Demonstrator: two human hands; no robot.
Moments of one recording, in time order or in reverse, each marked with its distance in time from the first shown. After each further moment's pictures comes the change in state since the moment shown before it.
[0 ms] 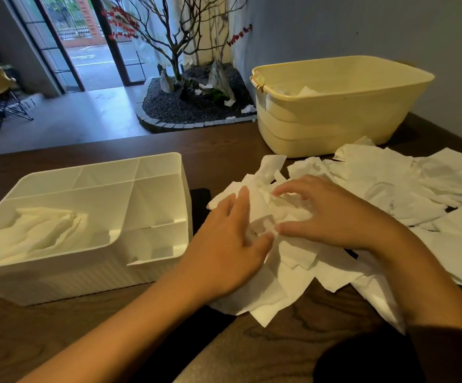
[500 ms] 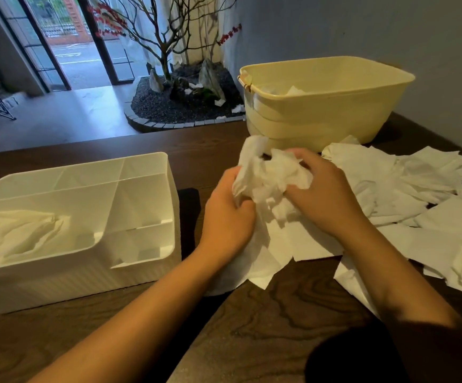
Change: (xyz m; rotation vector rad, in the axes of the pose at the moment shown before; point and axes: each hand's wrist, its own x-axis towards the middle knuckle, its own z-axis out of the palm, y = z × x) left_hand 0.044 0.011 0.024 -0.563 0.372 0.037; right_hand 0.021 0.017 0.014 0.319 0.538 0.007
